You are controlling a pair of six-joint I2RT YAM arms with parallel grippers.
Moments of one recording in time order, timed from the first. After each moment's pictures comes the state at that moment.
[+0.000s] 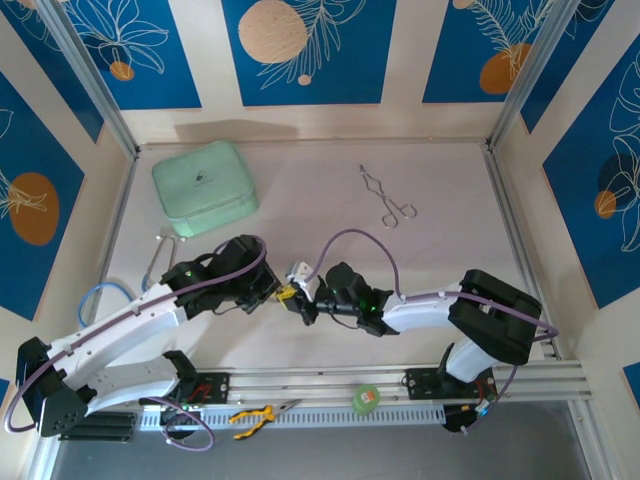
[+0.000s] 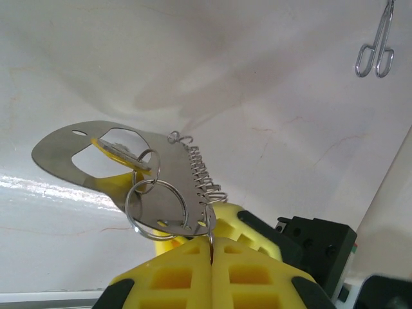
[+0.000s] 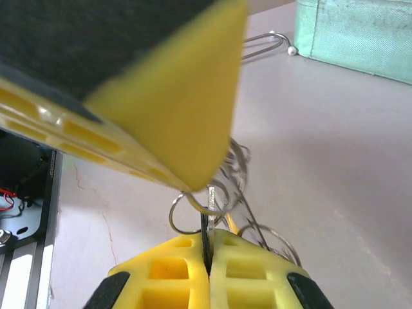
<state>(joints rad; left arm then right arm) -0.84 1.04 0.89 -0.77 0.02 -1.46 1.03 1.53 0.54 0.63 -0.24 0.09</state>
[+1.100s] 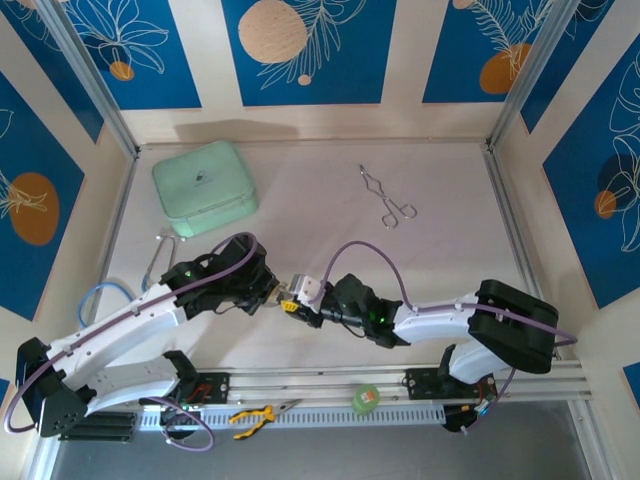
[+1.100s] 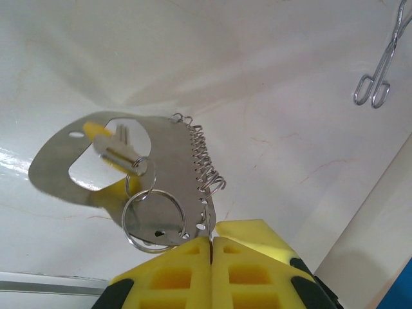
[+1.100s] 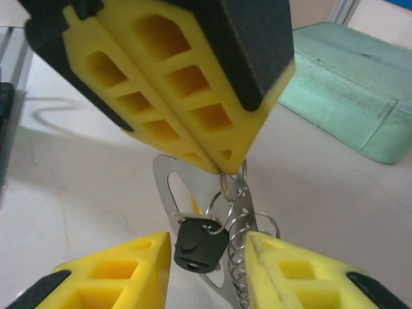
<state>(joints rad) -0.84 1.04 0.89 -0.78 0.01 -1.63 1.13 1.44 0.47 0.68 -0.02 -0.20</state>
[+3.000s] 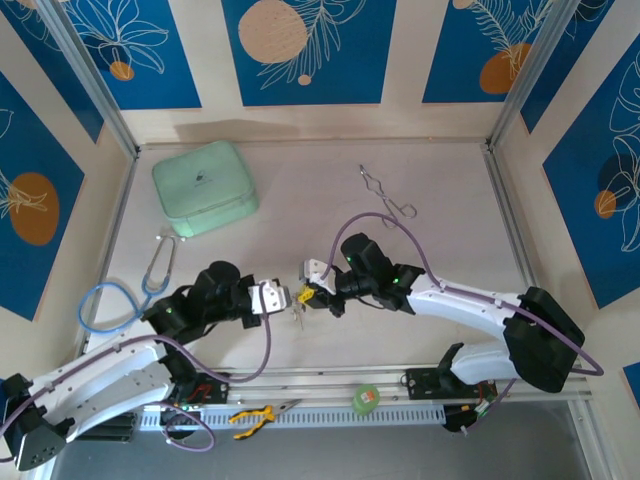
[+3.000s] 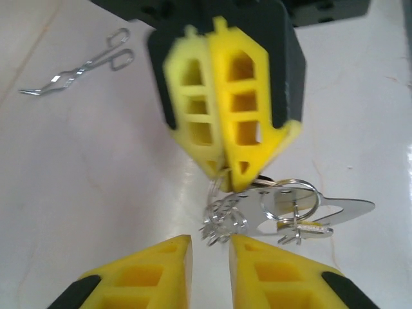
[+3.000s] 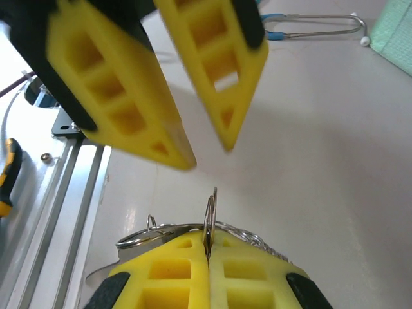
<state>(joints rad) -0.84 0.77 0.53 -0.35 0.22 0.58 0.87 1.30 0.71 -0.04 -0.60 -0.36</state>
